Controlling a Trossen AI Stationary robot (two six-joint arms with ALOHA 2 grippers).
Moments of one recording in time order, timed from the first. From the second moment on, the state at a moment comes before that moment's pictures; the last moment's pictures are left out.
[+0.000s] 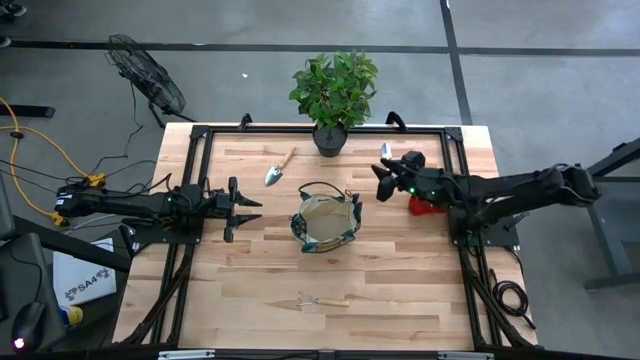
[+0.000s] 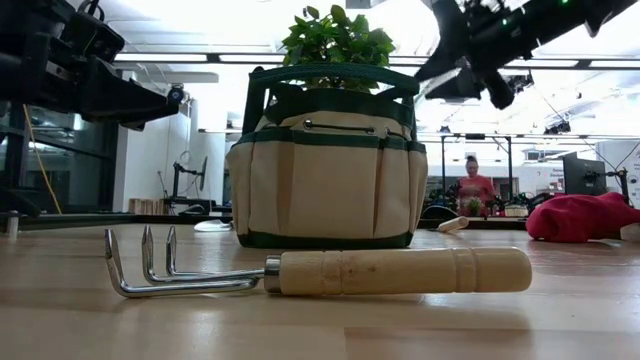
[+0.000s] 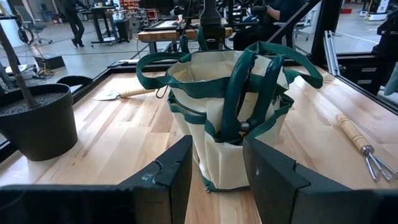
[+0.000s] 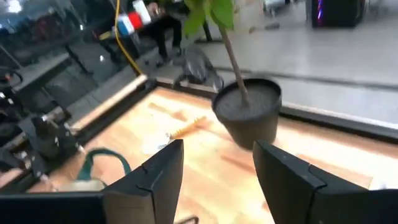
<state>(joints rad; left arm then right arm) -0.01 0.35 0.03 0.23 -0.05 0.04 -0.03 1.00 0.58 0.09 0.64 0.61</state>
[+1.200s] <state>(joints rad) -0.01 0.35 0.03 0.23 -0.06 0.03 -0.32 1.10 0.78 -0.78 0.28 0.89</state>
